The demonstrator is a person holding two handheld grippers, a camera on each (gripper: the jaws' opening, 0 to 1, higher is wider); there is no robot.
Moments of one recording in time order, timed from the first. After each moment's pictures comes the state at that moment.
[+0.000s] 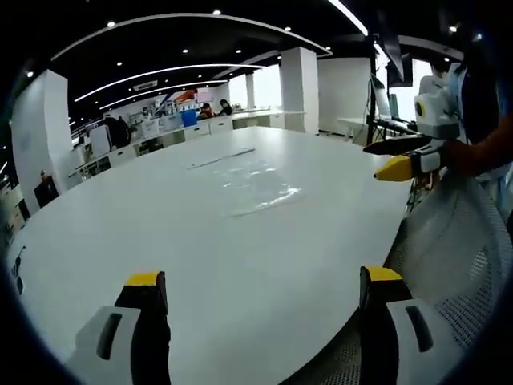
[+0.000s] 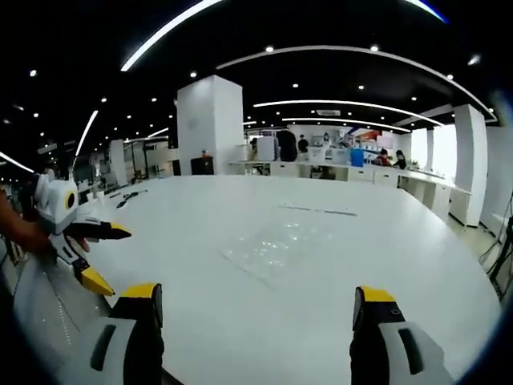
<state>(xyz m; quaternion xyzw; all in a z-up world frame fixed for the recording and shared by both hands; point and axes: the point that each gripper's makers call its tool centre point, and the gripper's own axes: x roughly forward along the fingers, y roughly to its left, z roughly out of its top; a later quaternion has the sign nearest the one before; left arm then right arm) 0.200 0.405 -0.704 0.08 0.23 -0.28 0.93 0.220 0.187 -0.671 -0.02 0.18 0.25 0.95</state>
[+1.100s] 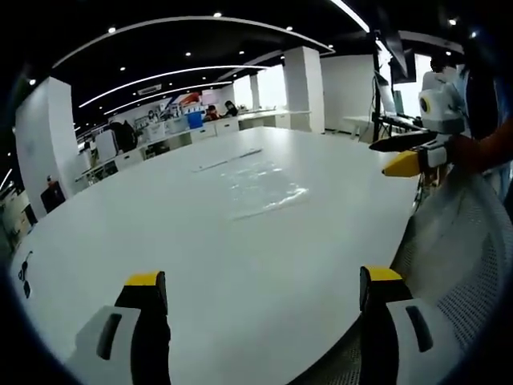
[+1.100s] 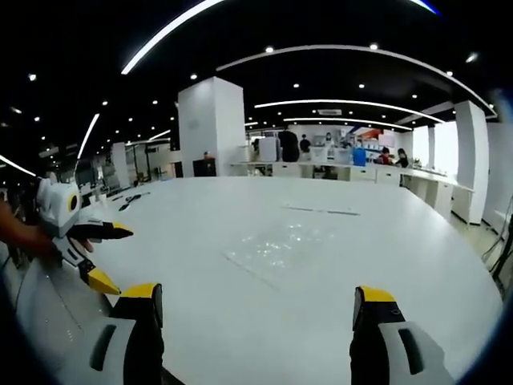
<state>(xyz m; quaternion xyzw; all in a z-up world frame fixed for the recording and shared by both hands) 0.202 0.410 -0.703 0.10 0.22 -0.27 0.93 0.219 0.187 -0.668 -0.02 0.18 0.25 0.95</state>
